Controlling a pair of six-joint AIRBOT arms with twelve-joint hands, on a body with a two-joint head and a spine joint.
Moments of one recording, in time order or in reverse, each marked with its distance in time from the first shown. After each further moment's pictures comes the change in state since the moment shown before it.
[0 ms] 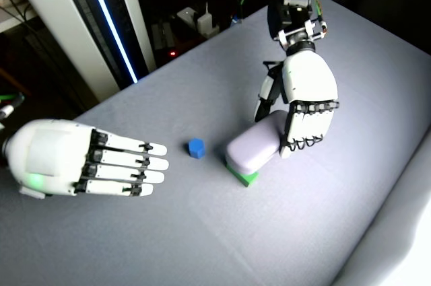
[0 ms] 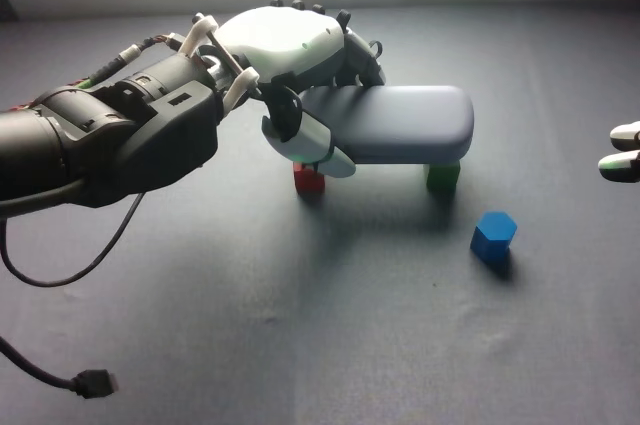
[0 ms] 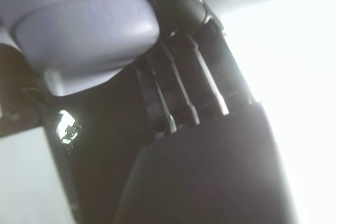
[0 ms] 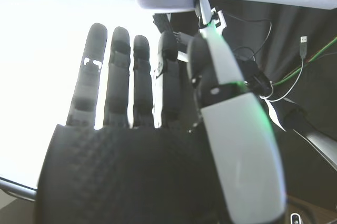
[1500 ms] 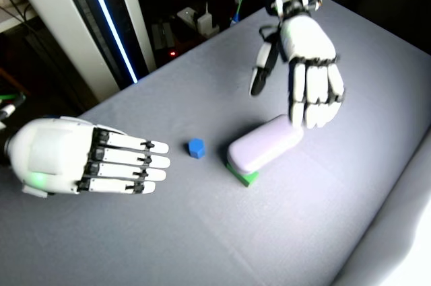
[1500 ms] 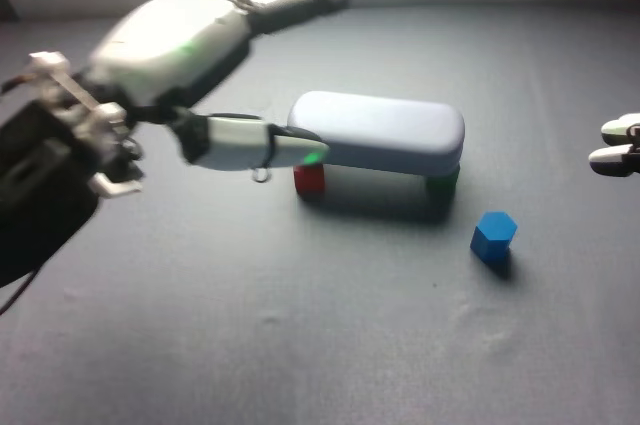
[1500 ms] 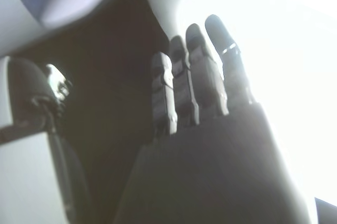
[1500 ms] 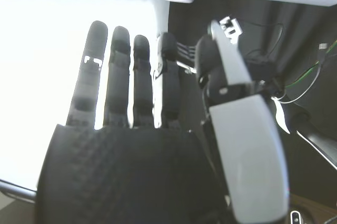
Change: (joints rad) left arm 0.189 0.303 -0.329 -0.037 -0.504 -0.081; right arm 0.037 -0.007 0.007 -0.029 -0.021 0.011
